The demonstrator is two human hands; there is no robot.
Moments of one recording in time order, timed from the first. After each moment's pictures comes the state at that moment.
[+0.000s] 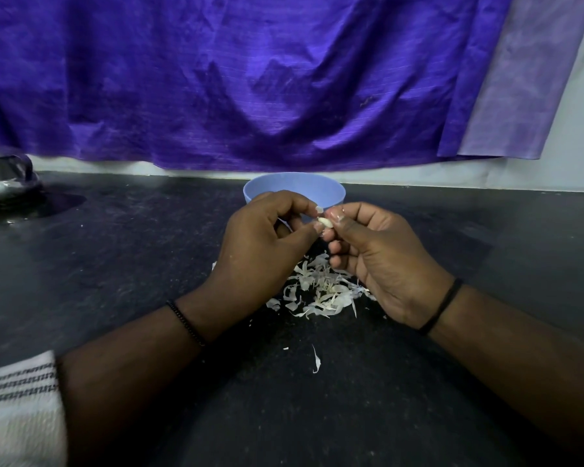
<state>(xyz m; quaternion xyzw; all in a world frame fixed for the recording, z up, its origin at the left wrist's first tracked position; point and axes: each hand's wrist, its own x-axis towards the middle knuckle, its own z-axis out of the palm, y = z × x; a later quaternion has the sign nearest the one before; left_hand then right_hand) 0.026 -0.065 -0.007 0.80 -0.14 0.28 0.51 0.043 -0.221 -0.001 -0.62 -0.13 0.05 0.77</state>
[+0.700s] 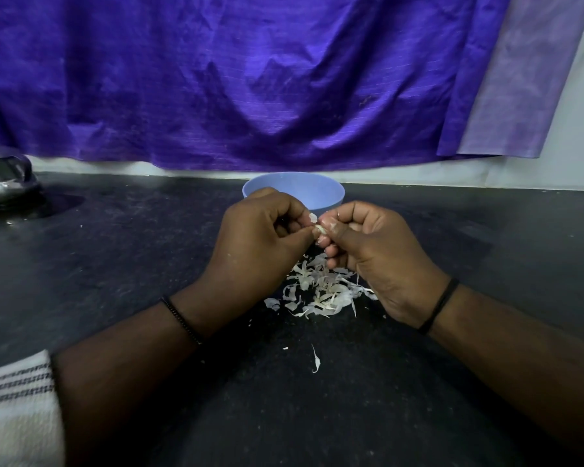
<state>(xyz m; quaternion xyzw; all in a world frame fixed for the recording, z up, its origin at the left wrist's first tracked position) 0.019 -0.063 0.001 0.84 -0.15 0.31 0.42 0.044 -0.220 -0.003 -0.67 -0.17 0.01 0.72</state>
